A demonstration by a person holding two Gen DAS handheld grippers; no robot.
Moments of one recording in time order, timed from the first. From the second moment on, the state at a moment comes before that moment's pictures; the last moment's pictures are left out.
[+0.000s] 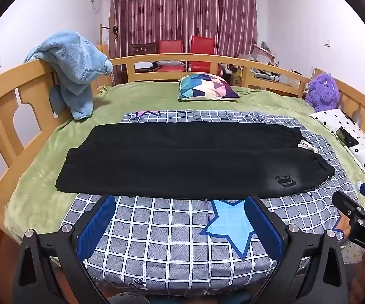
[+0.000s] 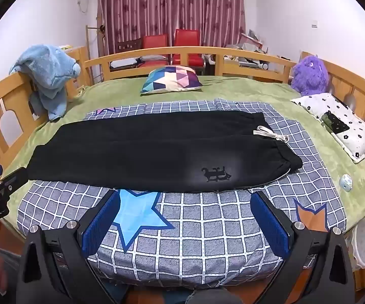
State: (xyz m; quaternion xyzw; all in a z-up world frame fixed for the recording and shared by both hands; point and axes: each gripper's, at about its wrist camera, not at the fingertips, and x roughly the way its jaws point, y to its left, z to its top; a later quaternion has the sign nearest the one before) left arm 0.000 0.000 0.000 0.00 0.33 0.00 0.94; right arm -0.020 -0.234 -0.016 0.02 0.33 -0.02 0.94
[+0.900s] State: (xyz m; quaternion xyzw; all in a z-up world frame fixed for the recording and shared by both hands) left arm -0.005 0.003 0.003 -0.02 0.32 -0.01 0.95; right arm -0.020 -0.235 -0.016 0.02 0.33 -0.02 0.94
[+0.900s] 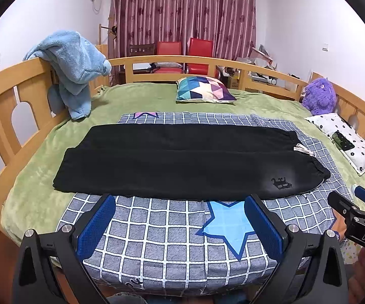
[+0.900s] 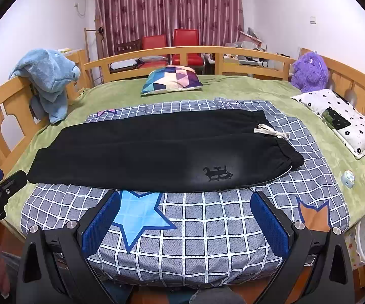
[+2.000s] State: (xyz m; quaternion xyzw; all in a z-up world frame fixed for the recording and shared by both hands) left arm -0.006 0.004 0.007 -0.02 0.31 -0.01 0.95; right arm -0.021 -0.231 -0.015 0.02 0.33 -0.02 0.94
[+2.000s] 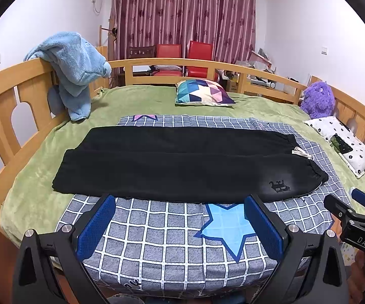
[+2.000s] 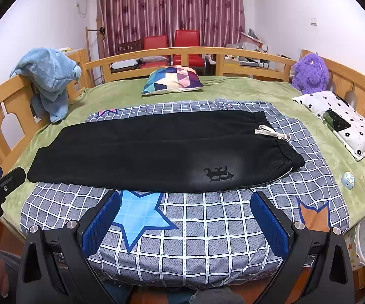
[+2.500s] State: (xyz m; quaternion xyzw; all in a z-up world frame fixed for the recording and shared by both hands) left arm -0.006 0.004 0.008 -0.02 0.31 -0.01 0.95; right arm -0.021 -0.230 -0.014 0.02 0.33 -0.02 0.94
